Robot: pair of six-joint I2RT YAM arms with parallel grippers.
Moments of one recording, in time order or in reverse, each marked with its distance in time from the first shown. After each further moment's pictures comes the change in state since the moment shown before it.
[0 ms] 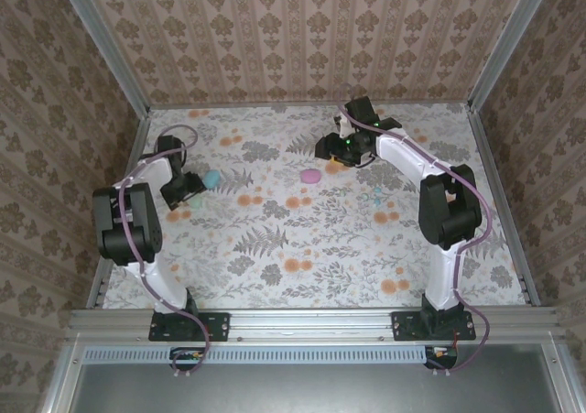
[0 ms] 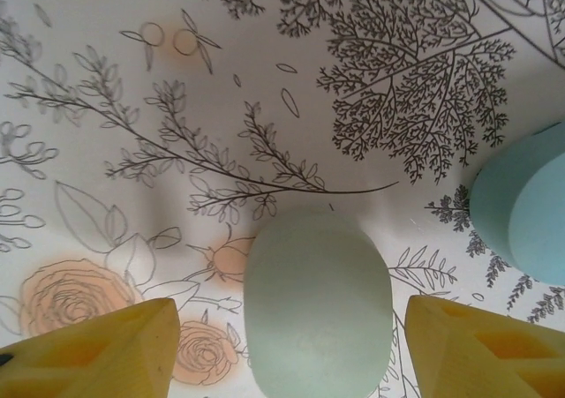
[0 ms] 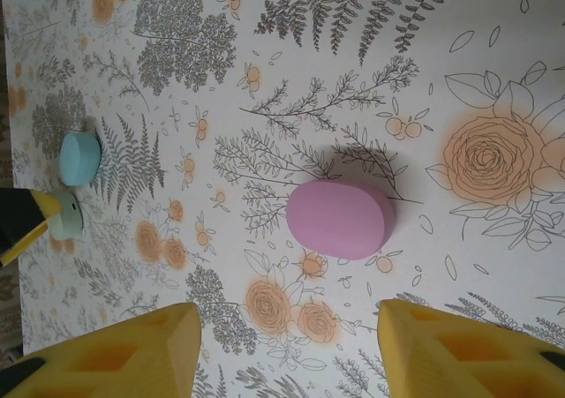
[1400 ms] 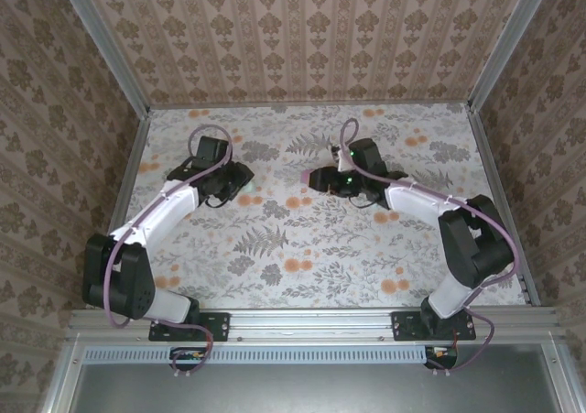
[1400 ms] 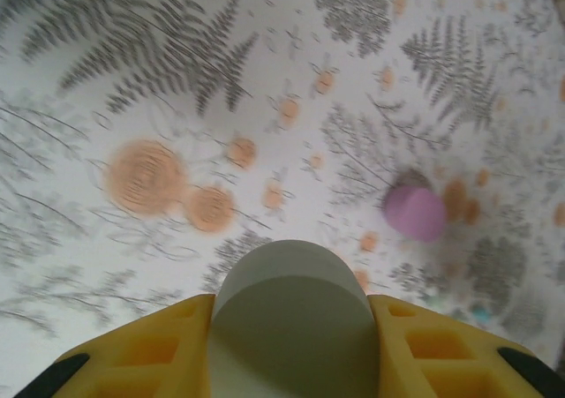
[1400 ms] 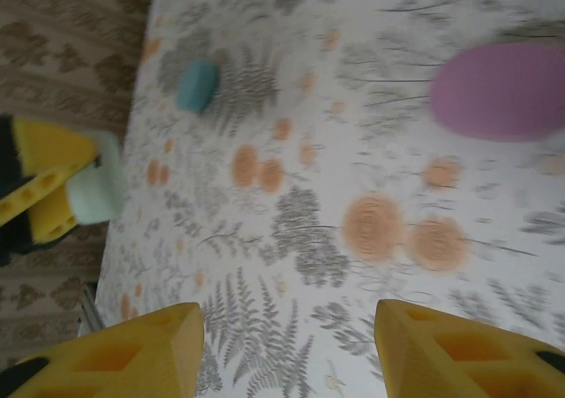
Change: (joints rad) left arm -0.421 -0.389 -0.161 0.210 0.176 -0.560; right arm 0.135 -0.344 -0.674 0.695 -0.097 0.142
